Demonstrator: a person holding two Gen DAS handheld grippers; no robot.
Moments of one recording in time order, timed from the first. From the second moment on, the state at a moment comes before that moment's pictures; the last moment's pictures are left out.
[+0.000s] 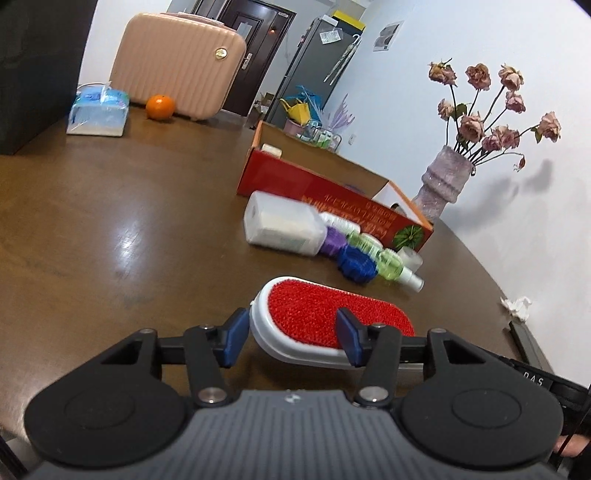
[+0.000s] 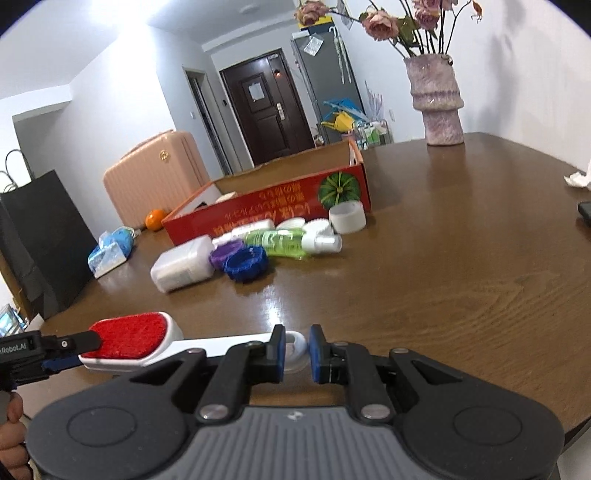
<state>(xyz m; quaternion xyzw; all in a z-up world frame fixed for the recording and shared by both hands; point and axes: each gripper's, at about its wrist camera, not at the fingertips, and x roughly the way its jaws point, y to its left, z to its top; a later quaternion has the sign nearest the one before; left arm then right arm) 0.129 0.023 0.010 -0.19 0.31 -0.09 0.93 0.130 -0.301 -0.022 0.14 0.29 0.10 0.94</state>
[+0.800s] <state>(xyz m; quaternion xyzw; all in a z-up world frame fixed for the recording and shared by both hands) 0.416 0.020 0.042 -0.18 0.34 -0.09 0.92 0.411 -0.316 0.028 0.16 0.25 0.10 0.95</state>
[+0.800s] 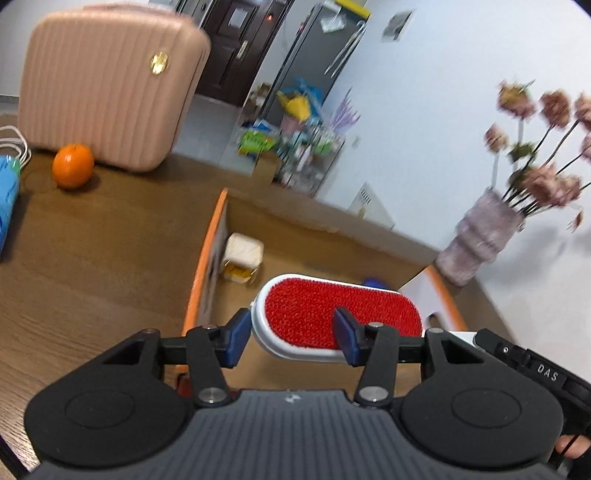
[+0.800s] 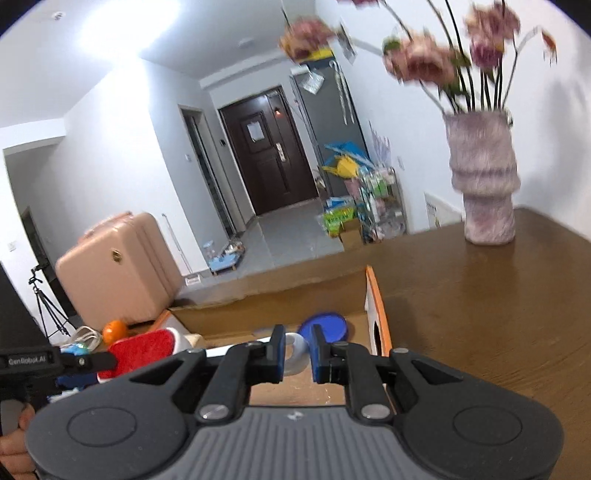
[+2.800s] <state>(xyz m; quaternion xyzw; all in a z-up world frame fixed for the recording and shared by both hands) 0.078 -0.018 0.022 0.04 0.23 -0.03 0.97 0.069 -0.285 0.007 0.00 0.21 0.09 0.97</state>
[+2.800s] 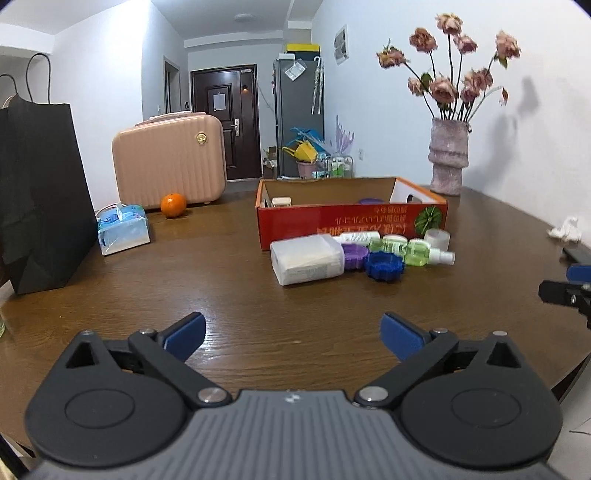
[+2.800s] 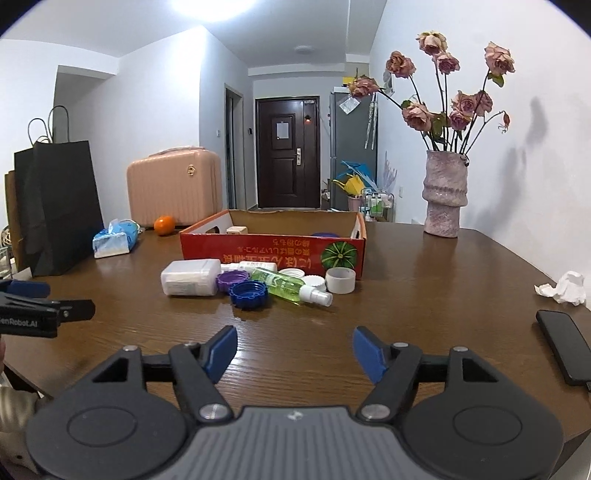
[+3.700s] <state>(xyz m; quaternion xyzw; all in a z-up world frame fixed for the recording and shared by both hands) 0.217 -0.021 -0.018 0.00 0.35 -0.03 0.94 0.299 -0.211 -0.042 0.01 0.33 0.19 0.93</state>
